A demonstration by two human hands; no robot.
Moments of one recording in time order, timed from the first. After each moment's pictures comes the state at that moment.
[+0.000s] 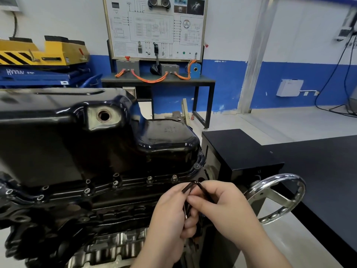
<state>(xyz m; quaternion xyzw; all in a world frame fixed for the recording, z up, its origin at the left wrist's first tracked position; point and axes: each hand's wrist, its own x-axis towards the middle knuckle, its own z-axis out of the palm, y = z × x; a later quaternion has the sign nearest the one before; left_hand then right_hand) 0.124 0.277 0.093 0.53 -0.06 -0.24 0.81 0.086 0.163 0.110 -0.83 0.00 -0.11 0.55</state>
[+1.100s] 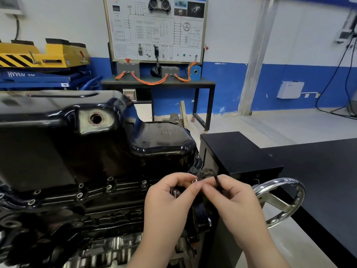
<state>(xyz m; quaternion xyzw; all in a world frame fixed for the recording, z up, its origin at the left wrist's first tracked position) 0.129 0.271 0.109 0.71 -0.17 0.08 0.68 0.092 0.143 0.099 -0.77 -0.01 -0.24 0.59</state>
